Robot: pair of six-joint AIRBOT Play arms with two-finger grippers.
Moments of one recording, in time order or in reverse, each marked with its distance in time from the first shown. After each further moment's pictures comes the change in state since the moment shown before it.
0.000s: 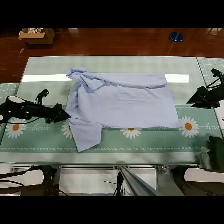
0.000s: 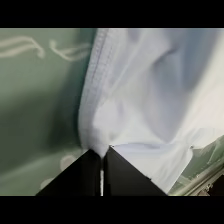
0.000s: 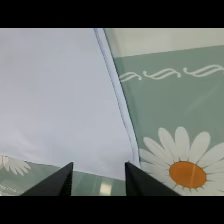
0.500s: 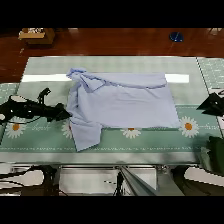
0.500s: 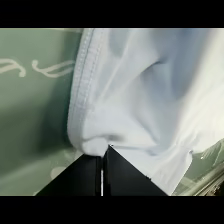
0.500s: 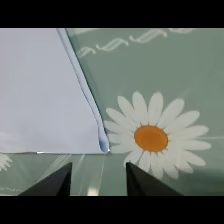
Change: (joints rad) left arm -0.021 0.001 -0.001 0.016 0.009 0.021; right arm -0.138 0.106 -0.107 -0.060 0.014 -0.014
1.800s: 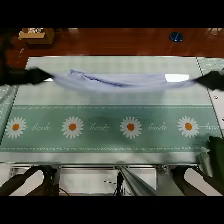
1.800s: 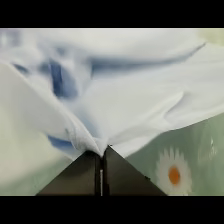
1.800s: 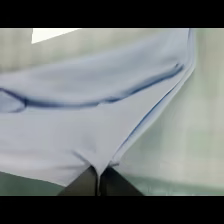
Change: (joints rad) left arm -0.001 0.412 0.462 -0.146 -0.100 0.116; right arm 0.137 0.317 0.014 0.457 -0.294 -0.191
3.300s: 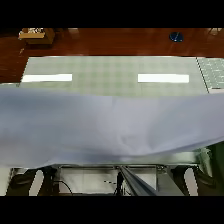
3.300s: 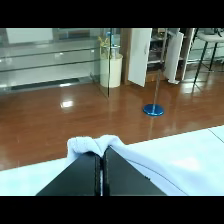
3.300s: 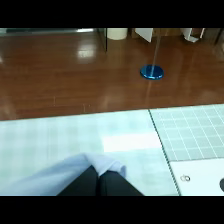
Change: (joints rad) left arm 0.000 0.561 0.752 0.322 -0.268 -0.533; right arm 0.013 0.535 0.694 -0.504 0.359 0.422
